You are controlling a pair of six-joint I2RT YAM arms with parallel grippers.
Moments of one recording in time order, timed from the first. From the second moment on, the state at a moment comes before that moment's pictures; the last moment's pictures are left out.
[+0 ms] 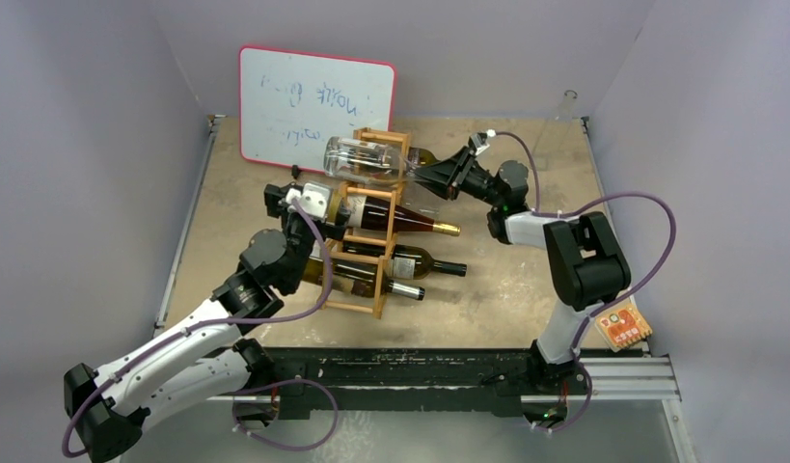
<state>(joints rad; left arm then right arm) -0.81 0.79 0.67 0.23 -0.60 0.26 0.26 1.80 0.88 1.07 -0.78 1.48</state>
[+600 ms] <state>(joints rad) -0.79 0.99 1.09 -0.14 -0.51 0.10 0.26 1.73 0.93 0.89 -0.82 1.46</state>
